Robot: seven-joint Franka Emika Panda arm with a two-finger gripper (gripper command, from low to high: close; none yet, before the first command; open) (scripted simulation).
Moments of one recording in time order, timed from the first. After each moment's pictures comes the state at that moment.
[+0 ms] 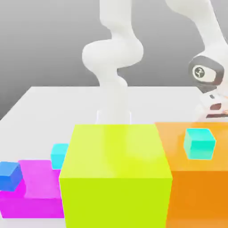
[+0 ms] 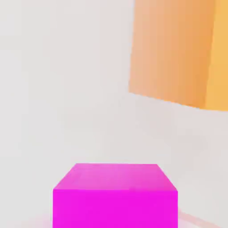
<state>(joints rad) 0.61 0.09 0.38 -2.52 0.24 2.55 1.44</state>
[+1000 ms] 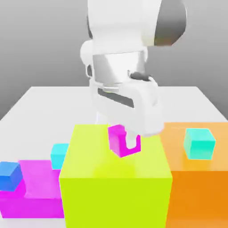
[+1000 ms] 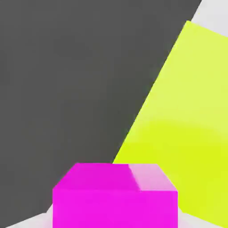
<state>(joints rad) -0.12 -0.18 0.05 -2.43 0.07 2.40 1.91</state>
